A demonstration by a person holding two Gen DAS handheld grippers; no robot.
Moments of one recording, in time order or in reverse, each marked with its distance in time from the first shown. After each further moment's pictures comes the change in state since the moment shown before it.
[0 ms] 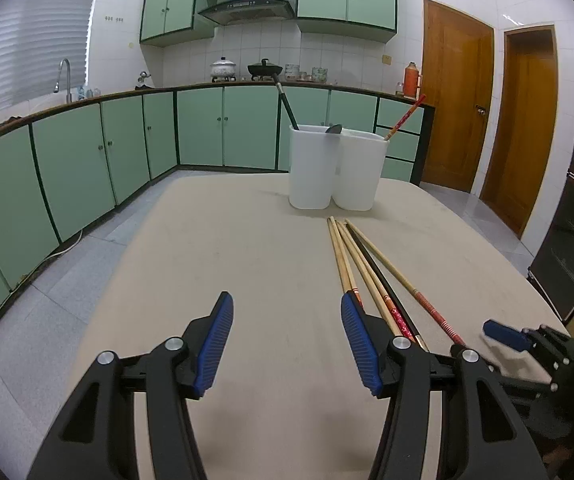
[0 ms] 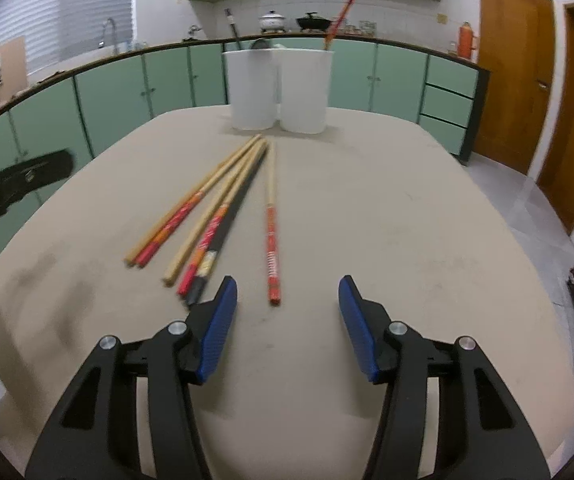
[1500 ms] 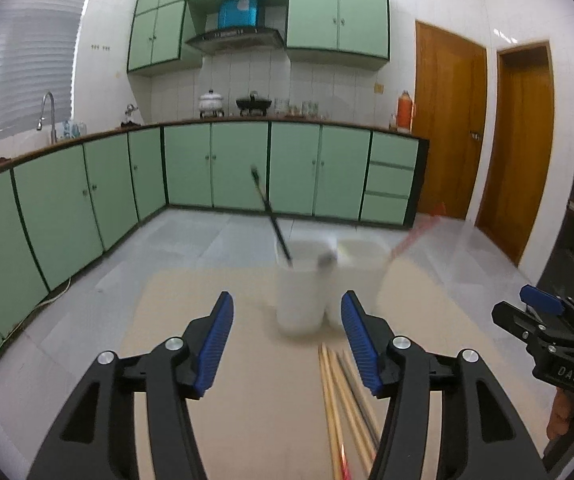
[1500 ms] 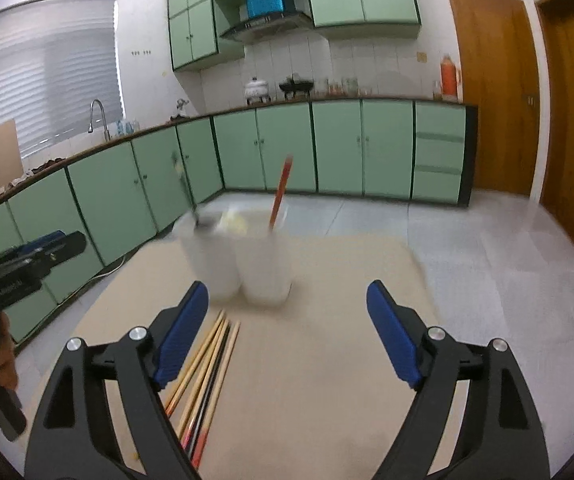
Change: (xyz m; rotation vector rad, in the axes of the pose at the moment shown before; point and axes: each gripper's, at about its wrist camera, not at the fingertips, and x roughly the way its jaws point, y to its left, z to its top) left arm 0.038 -0.010 0.131 0.033 -0.082 -0.029; right arm -0.016 -0.069 0.141 0.134 -0.207 0.040
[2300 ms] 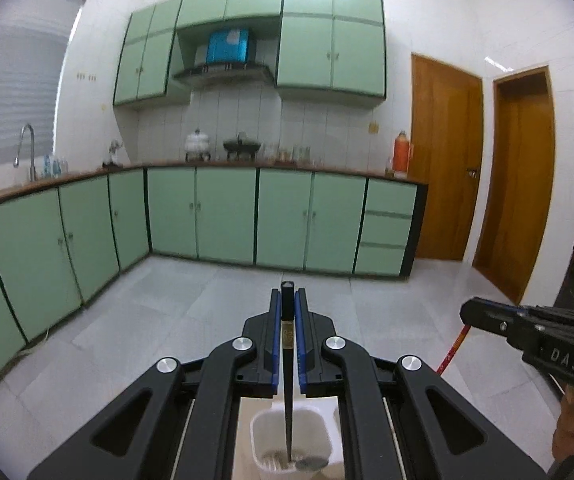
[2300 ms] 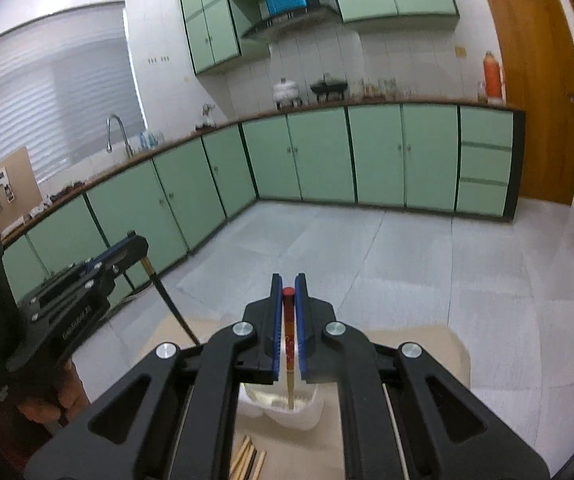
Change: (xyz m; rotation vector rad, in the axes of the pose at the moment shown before) left arm 0.112 -0.007 0.151 -0.009 -0.146 -0.032; right arm 0.109 -0.004 0.191 -0.004 0.039 0.142
